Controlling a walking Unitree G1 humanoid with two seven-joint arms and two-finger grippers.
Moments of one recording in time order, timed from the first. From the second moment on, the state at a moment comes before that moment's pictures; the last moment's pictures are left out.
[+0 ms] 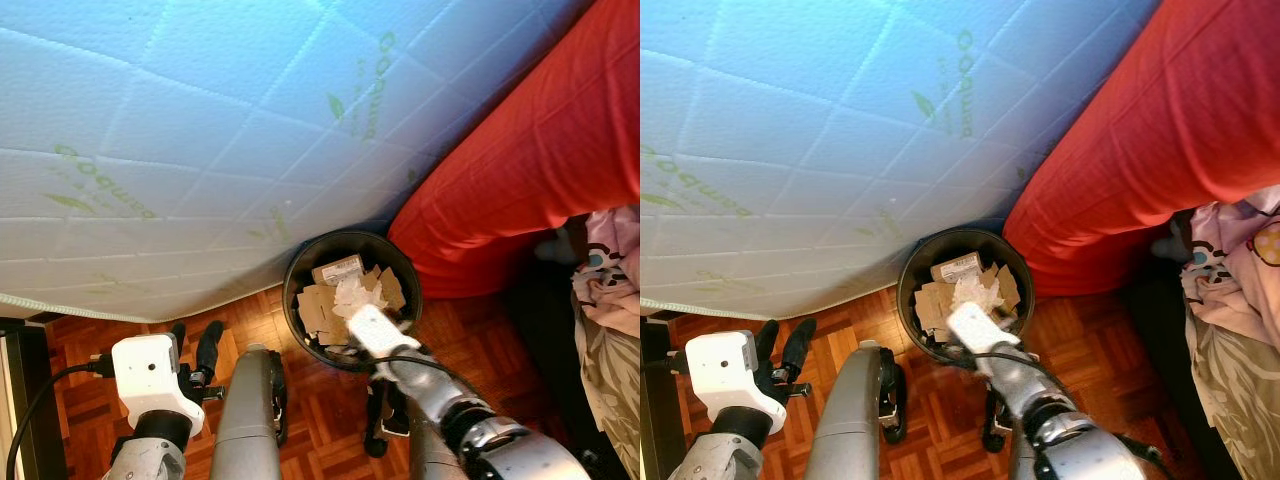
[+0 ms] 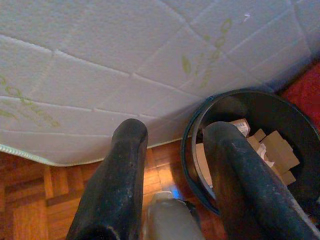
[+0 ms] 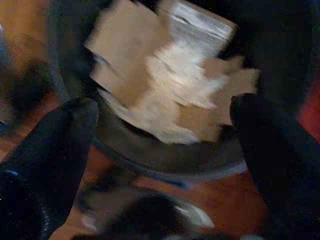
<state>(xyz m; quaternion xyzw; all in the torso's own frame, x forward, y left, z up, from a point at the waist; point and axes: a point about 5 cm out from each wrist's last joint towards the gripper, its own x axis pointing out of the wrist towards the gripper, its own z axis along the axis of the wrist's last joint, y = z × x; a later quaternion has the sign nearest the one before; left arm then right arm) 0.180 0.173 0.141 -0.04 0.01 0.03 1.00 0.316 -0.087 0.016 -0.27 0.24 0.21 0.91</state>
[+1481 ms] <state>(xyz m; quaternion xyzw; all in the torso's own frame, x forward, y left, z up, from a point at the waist) 0.240 0.185 0.074 -0.06 0.02 0.01 1.00 0.289 -0.155 -0.002 0.08 0.19 0.03 0.98</state>
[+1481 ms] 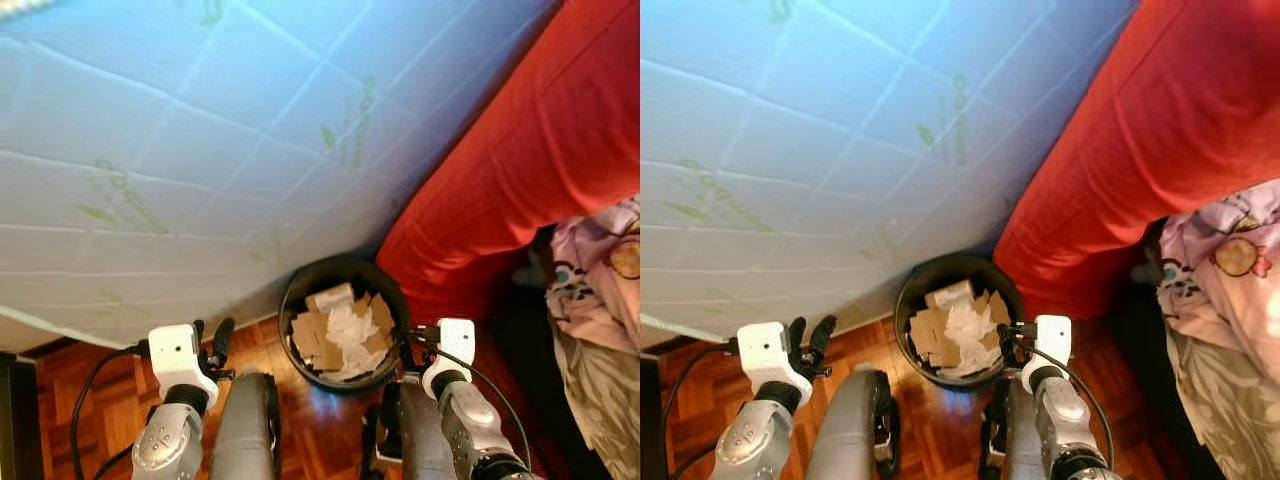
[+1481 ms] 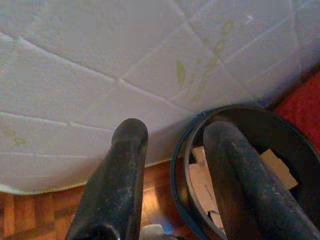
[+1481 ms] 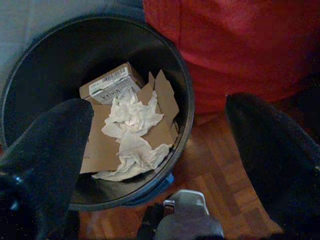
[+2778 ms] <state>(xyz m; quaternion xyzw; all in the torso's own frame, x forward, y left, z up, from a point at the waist) 0.241 0.183 0.075 -0.06 0.01 0.00 1.00 0.284 -0.147 -0.009 0.09 0.21 0.04 0.97</state>
